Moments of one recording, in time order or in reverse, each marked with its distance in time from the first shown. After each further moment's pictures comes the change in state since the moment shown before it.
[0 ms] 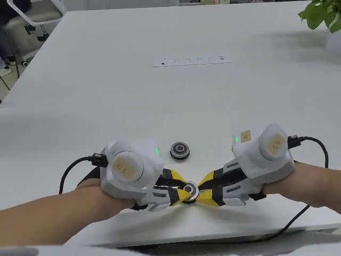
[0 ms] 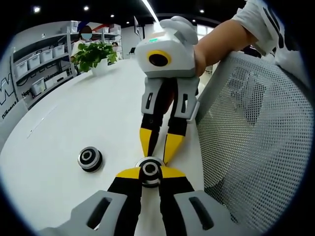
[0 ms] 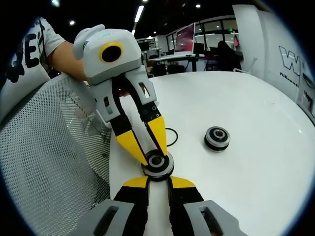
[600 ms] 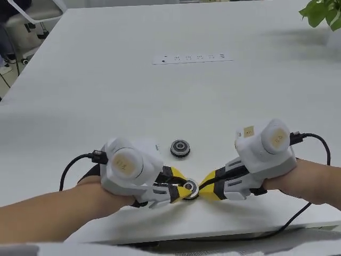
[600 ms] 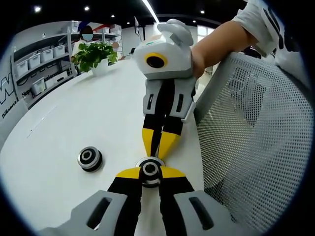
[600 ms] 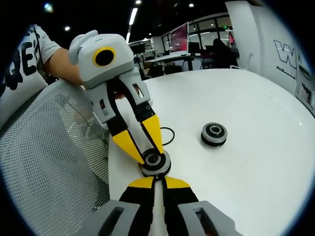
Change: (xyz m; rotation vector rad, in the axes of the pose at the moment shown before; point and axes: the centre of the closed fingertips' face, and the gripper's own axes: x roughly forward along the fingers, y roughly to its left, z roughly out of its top) left arm 0.000 0.000 0.000 -0.004 -0.005 0.000; right arm 0.000 -0.003 -0.003 0.055 -0.013 0.002
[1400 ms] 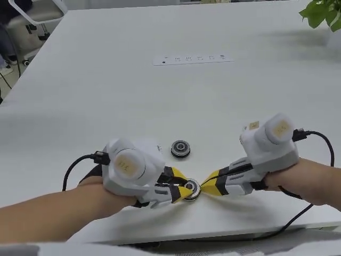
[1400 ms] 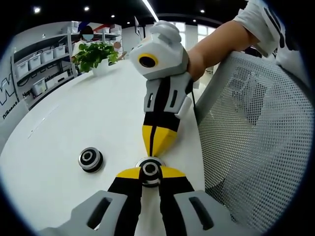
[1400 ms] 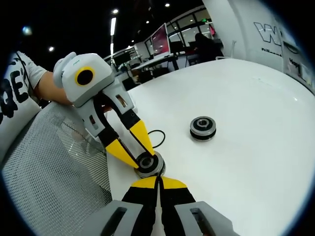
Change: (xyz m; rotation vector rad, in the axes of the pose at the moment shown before) left arm 0.001 -0.001 0.001 0.005 0.005 0.012; right arm -0.008 -0.007 0.003 0.180 -0.052 -0.007
